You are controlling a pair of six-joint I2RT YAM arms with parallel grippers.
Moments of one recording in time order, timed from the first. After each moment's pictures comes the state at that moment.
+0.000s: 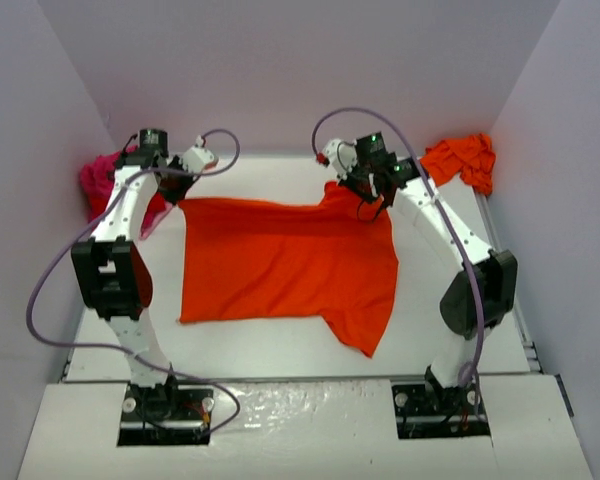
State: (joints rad) left arm 0.02 1.92 1.83 -0.91 0.25 0.84; right arm 0.41 1.79 1.71 -0.75 0.10 -0.64
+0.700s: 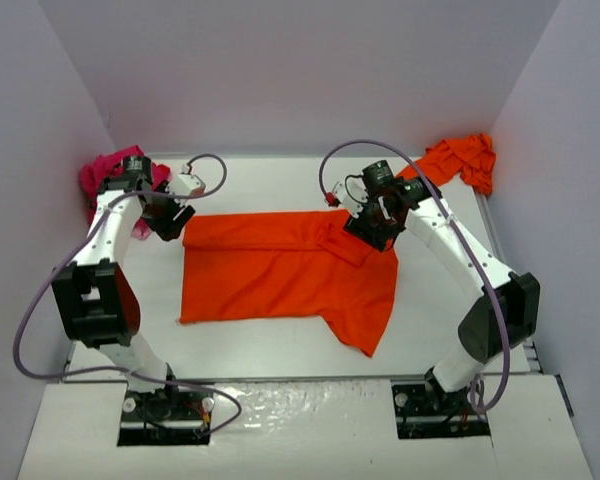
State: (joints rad) left arm 0.09 1.70 1.50 -0.93 0.28 0.87; right arm 0.44 1.60 1.49 -1.03 0.03 -0.63
